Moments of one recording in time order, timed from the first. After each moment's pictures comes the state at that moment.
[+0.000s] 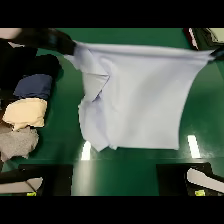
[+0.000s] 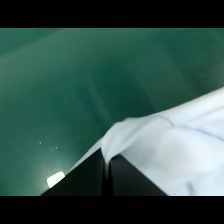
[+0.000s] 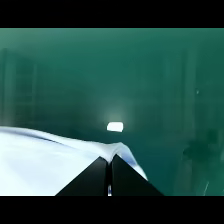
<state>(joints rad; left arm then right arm) -0.28 -1.48 1.80 1.40 -1.10 -1.37 -0.32 -1.30 1.66 -1.08 1.41 1.52</state>
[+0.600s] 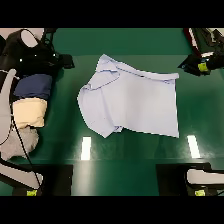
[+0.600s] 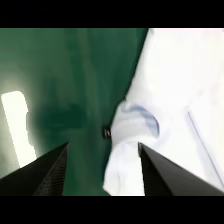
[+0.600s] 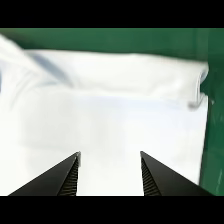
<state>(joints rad) -0.06 -1.68 1.81 1.24 -1.22 -1.44 -0.25 -1.45 1.51 -1.07 1.18 1.49</state>
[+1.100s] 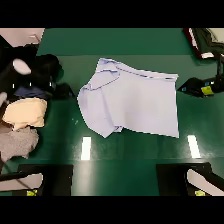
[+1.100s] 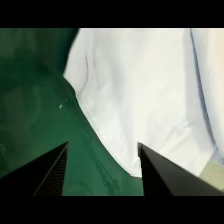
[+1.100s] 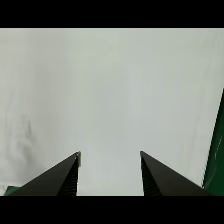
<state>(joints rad) 0.01 -1.40 1.16 0.98 -1.22 -1.36 -0.26 -1.10 1.13 -1.07 1.30 1.42</state>
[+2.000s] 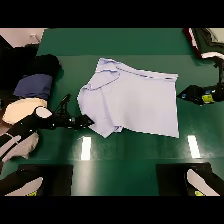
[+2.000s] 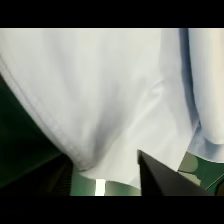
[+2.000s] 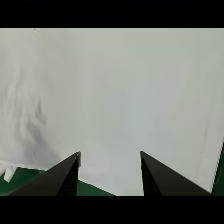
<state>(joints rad) -0.25 -1.17 0.55 0.62 -0.81 -1.29 -0.26 -0.99 1.03 -1.04 1.32 1.42</state>
